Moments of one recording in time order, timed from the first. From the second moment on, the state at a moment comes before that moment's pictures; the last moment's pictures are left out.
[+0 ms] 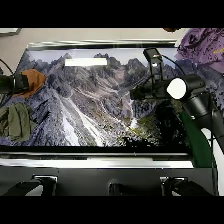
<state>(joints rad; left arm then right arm) -0.04 -1.10 1.57 1.52 -1.42 -1.71 0.36 -1.20 1.34 -1.38 1.02 1.54</state>
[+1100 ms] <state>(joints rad) 0.49 -1.21 1.00 1.73 -0.88 -1.93 0.36 -1.20 1.34 -1.37 1.05 1.54</state>
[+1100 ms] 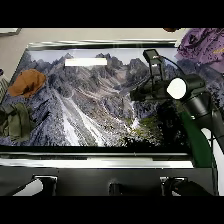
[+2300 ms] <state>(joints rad) -0.21 -1.21 0.92 0.93 -0.83 -1.78 0.36 -1.18 1.35 -1.34 1.21 1.65</state>
